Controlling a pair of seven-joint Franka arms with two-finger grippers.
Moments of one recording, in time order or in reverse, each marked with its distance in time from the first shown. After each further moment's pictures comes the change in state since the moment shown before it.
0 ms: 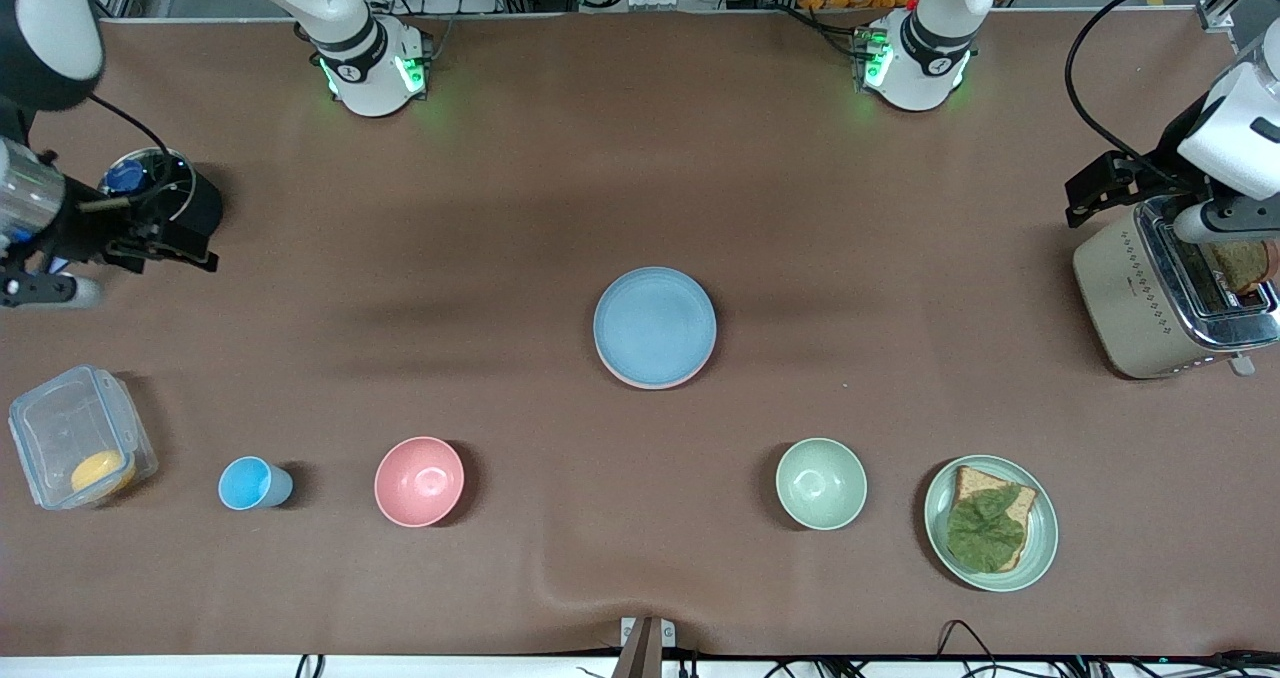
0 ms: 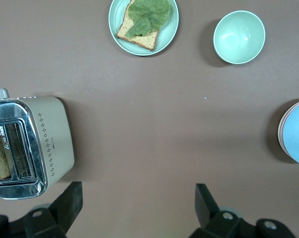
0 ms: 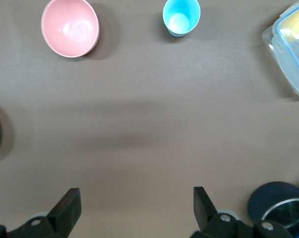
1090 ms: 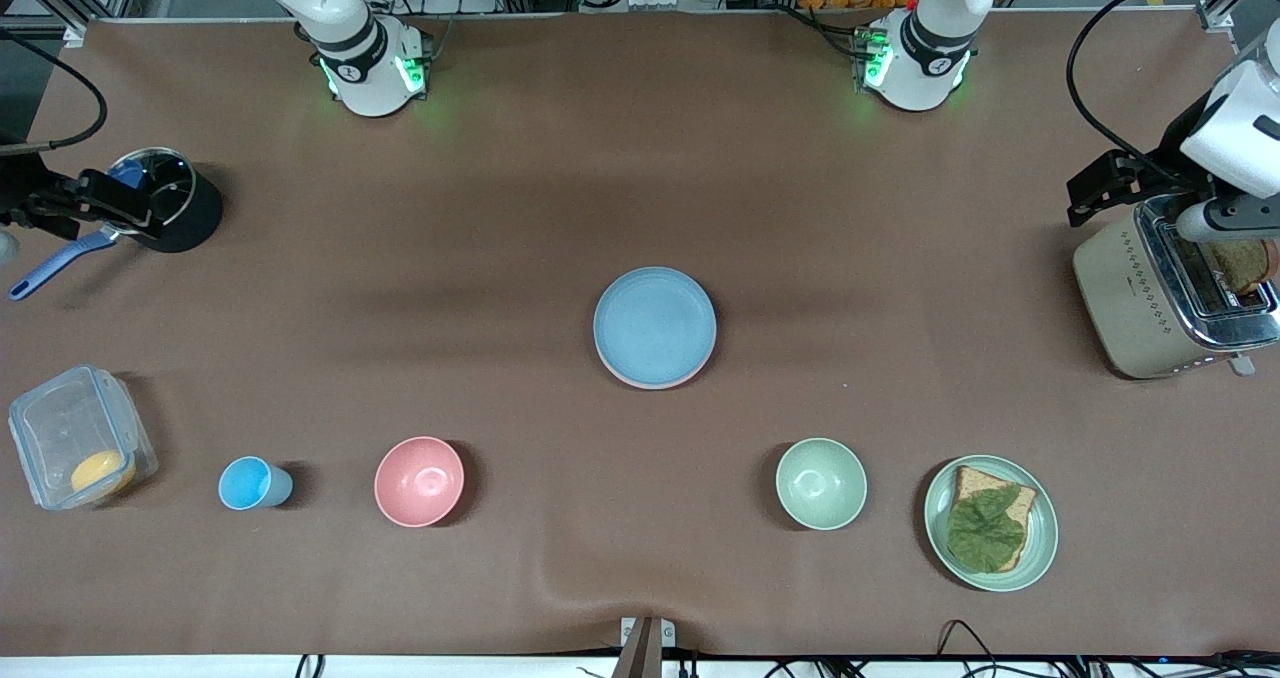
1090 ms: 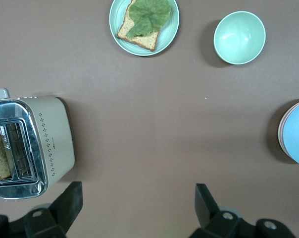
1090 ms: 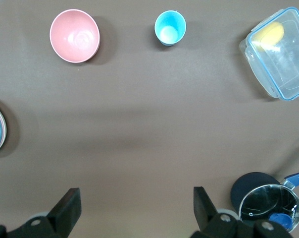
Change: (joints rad) left arm 0.001 -0.001 0.001 0.000 0.000 0.000 0.000; right arm -0.296 -0.002 0.296 0.138 -0.043 -0.117 0.011
